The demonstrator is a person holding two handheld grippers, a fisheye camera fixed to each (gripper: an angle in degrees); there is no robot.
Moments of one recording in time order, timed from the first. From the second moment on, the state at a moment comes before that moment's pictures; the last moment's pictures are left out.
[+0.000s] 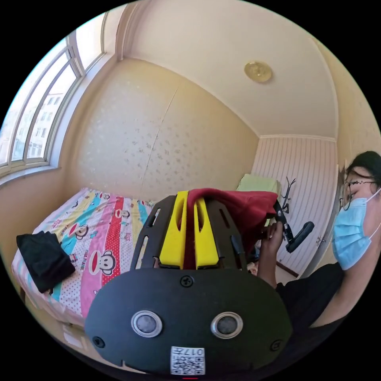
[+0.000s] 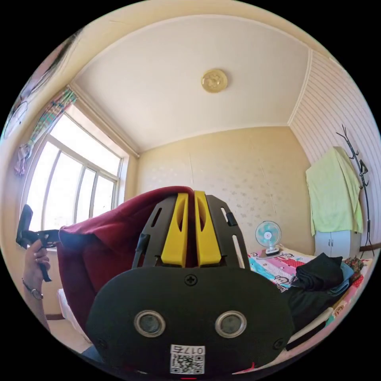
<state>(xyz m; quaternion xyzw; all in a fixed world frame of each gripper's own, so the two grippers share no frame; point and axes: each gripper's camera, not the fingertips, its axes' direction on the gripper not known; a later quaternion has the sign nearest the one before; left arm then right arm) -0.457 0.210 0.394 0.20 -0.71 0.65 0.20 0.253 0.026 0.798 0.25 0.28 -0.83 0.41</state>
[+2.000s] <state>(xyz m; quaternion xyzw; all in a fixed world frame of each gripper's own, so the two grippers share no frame) -0.029 0.146 0.157 0.35 -0.83 0.22 0.38 0.508 -0.425 0.635 -0.12 0.71 -0.38 0.58</state>
